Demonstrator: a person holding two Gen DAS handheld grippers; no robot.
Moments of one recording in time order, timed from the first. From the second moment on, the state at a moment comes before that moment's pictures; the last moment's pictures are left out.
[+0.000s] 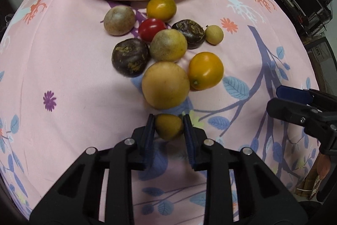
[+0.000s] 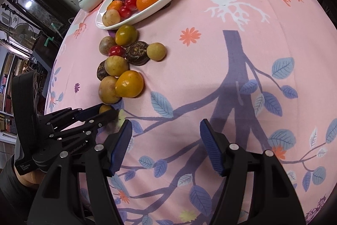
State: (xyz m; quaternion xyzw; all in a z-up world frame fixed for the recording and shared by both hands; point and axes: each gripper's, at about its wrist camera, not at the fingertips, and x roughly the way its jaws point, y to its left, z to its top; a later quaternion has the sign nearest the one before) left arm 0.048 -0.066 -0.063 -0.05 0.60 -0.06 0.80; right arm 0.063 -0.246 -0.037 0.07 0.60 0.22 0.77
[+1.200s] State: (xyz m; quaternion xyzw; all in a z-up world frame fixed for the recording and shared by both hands) left arm 0.047 0.021 -0.038 -0.11 0.58 -0.01 0.80; right arm 0.099 -0.165 -0.047 -0.06 0.57 0.30 0.76
